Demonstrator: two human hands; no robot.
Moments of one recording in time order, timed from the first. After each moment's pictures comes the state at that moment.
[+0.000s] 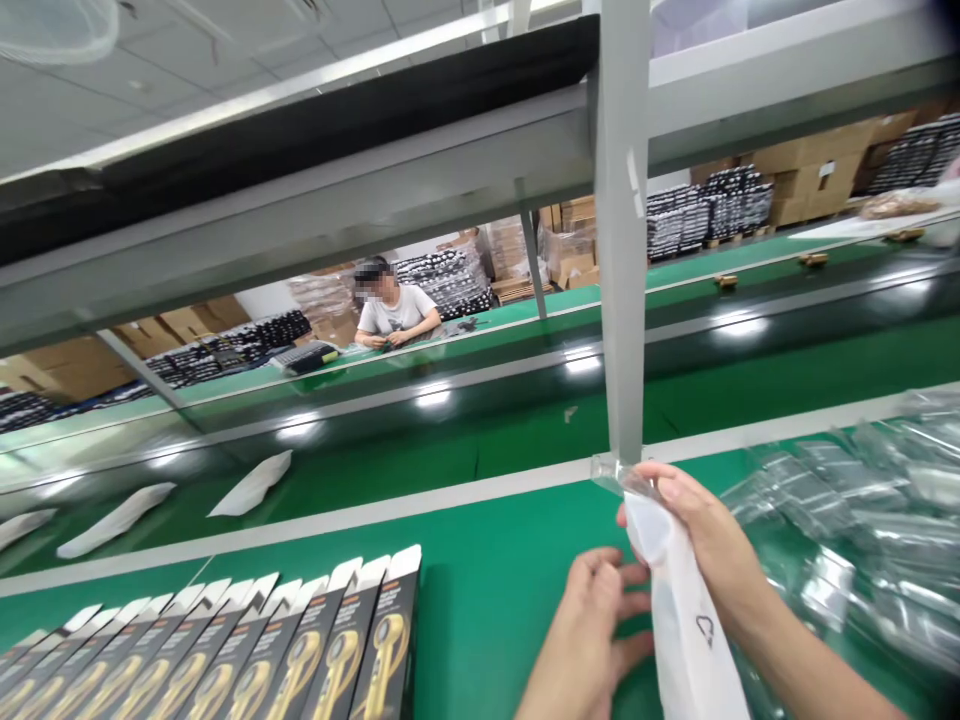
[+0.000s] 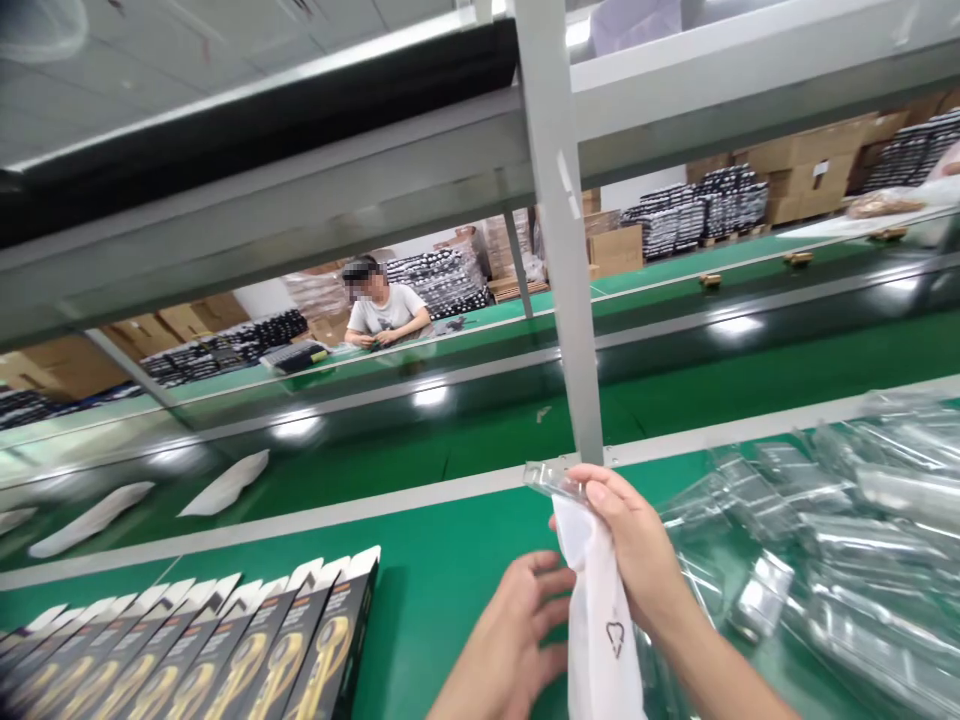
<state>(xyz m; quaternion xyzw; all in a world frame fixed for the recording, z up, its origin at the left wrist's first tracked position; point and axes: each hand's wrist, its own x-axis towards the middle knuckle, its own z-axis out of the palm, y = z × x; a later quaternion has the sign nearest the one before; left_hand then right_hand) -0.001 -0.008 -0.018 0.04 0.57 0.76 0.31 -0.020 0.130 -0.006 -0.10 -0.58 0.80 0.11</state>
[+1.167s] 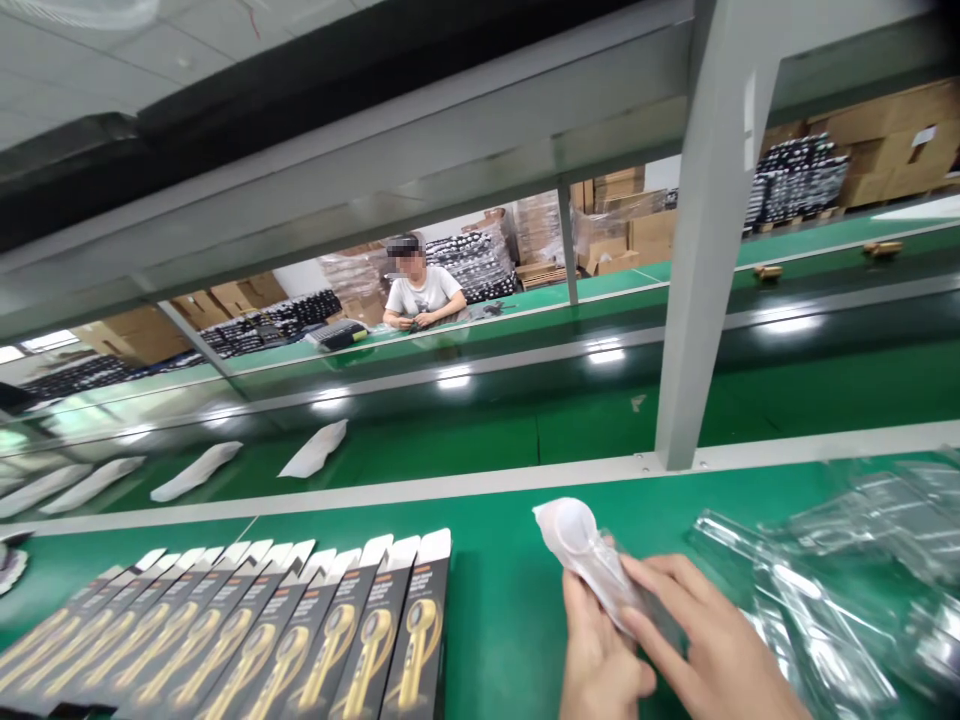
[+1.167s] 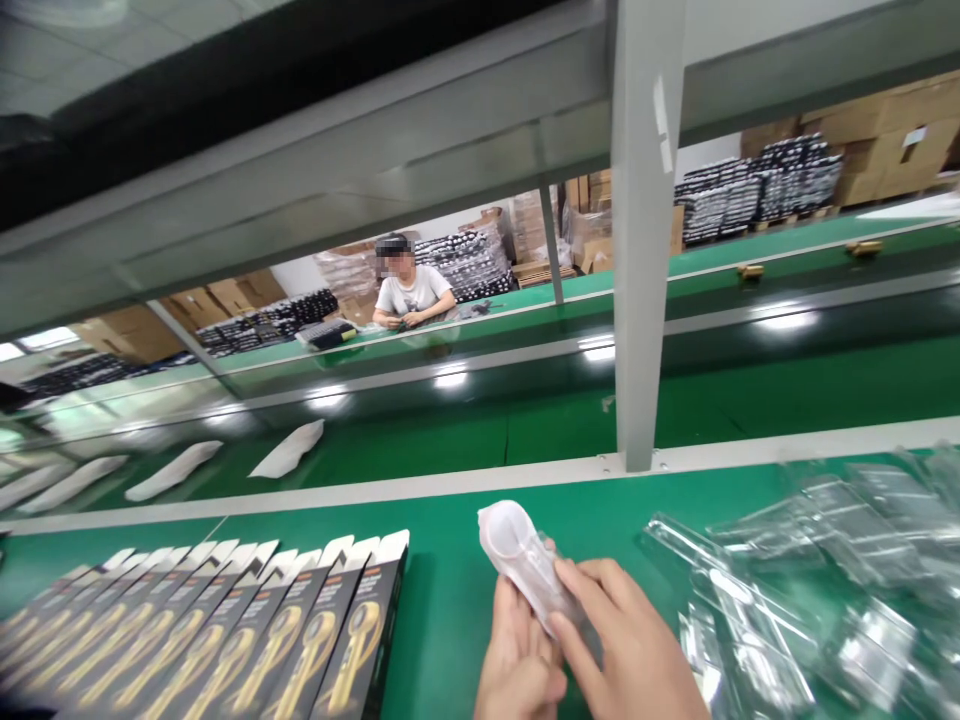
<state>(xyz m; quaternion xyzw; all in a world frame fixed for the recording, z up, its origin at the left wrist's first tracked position) -0.008 -0.027 -0.060 -0.03 0.41 0.89 0.18 0.004 0.087 -0.064 0.11 -0.90 0.35 0.22</state>
